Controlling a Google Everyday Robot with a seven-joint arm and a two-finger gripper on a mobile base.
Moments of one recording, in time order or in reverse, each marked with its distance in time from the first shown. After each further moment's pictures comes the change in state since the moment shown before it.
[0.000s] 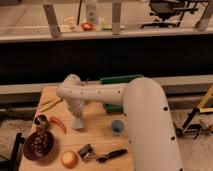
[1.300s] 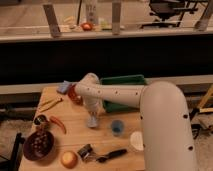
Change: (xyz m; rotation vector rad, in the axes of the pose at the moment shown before) arm 0.024 0.084 0.006 -0.023 -0.022 0.131
